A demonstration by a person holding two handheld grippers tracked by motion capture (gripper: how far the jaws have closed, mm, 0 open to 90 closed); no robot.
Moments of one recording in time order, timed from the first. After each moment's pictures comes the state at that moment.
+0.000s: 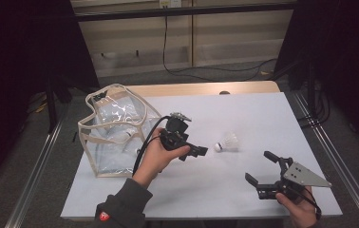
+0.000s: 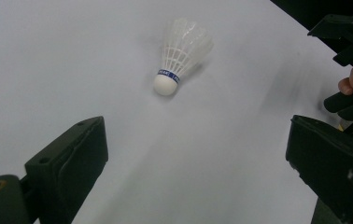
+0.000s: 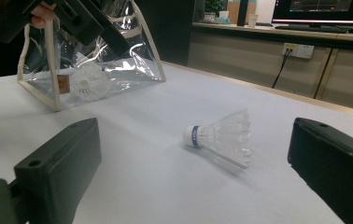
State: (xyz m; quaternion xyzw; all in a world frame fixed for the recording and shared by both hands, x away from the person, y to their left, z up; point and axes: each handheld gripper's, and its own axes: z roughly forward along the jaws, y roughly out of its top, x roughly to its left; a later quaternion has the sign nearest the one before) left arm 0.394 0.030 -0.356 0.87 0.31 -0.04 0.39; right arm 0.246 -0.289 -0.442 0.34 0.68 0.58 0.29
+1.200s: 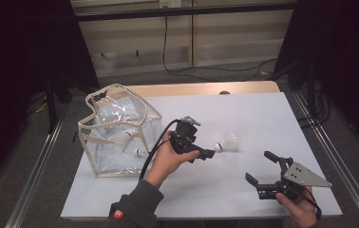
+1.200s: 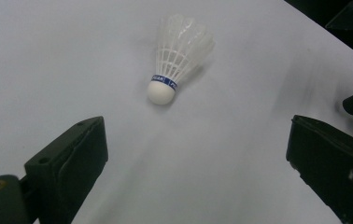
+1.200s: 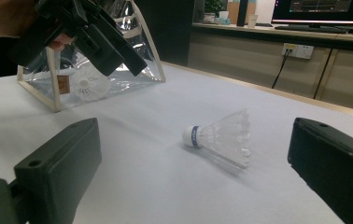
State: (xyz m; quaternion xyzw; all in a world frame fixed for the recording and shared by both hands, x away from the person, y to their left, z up) left arm 0.398 0.008 -0.379 0.87 0.30 -0.04 0.39; right arm 0.245 -0.289 -0.441 0.34 0.68 0.58 0.29
